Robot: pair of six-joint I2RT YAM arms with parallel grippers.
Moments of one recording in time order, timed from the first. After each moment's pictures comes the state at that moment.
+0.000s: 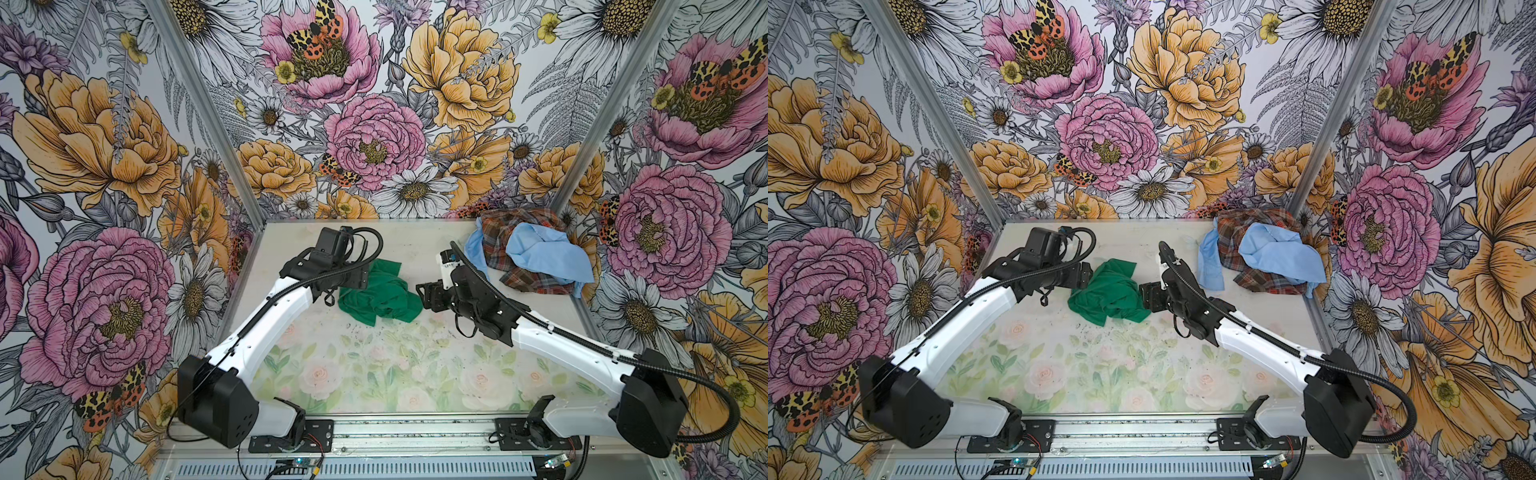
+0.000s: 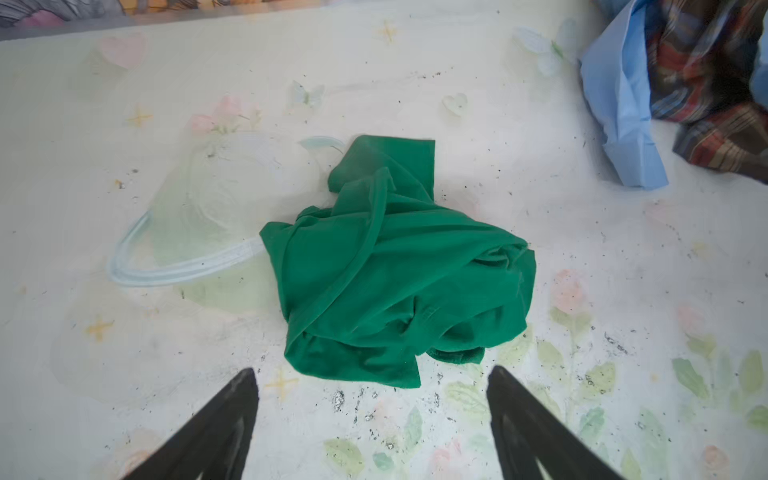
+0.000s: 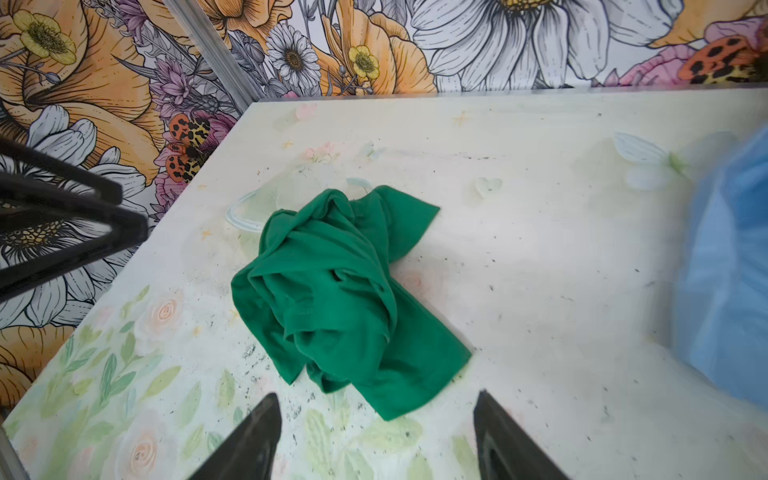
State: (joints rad) left arm -0.42 1.44 1.30 -0.75 -0.04 -0.19; right arm 0.71 1.26 0.86 -0.18 0.09 0.41
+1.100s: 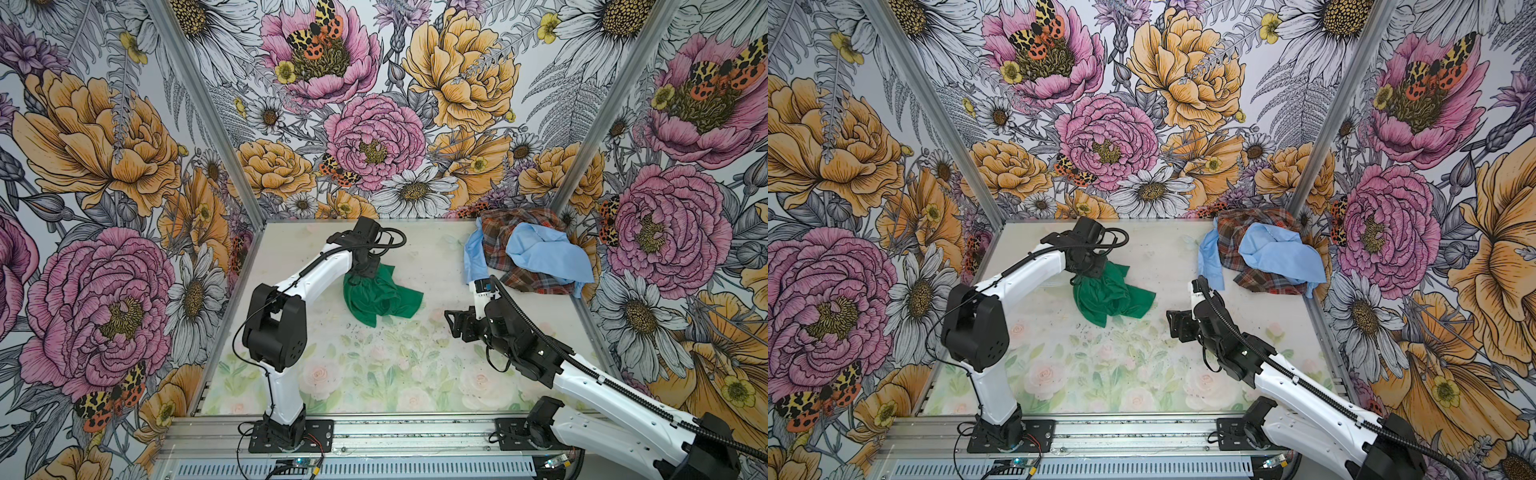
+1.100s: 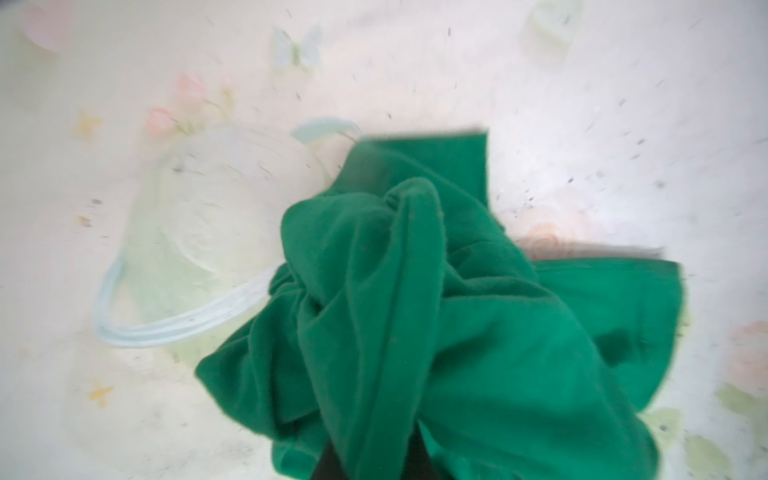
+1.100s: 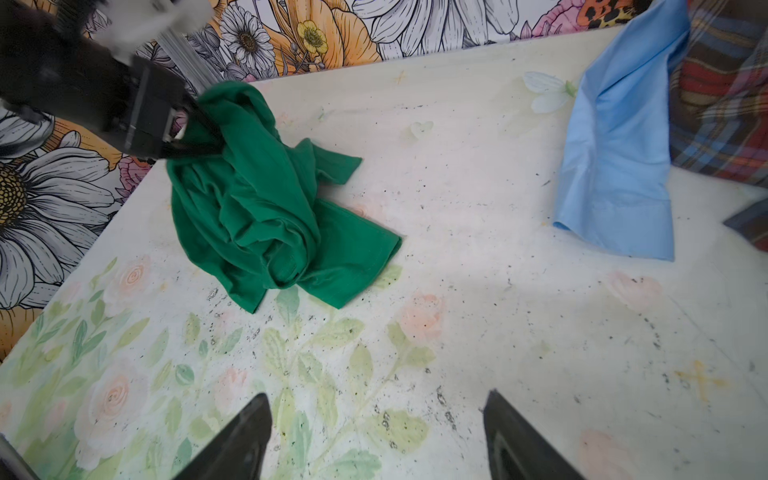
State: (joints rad) left arm -0.43 1.79 1.59 -0.83 -0.20 -0.10; right arm 0.72 0.91 0.61 -0.28 0.15 0.46
